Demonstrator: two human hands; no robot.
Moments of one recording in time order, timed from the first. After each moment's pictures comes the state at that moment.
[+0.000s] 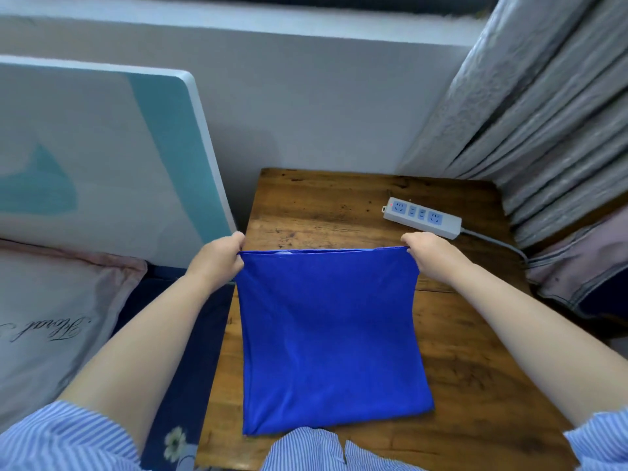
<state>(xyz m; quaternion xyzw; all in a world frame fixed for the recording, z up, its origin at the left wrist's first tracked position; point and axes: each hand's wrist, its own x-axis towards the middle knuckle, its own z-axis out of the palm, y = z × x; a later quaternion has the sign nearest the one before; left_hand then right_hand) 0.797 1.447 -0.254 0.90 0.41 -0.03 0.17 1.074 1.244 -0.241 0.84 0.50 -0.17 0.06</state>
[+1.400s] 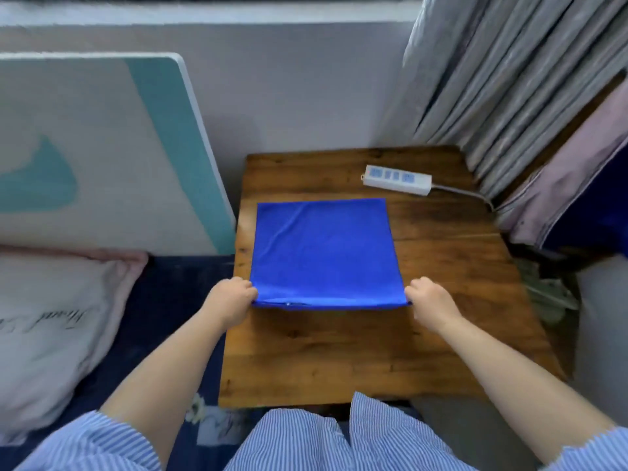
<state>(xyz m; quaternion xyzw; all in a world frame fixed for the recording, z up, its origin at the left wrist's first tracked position) 0.714 1.356 -0.301 0.98 0.13 -0.15 -0.02 0.968 1.088 -0.328 0.85 0.53 -0.05 0.01</state>
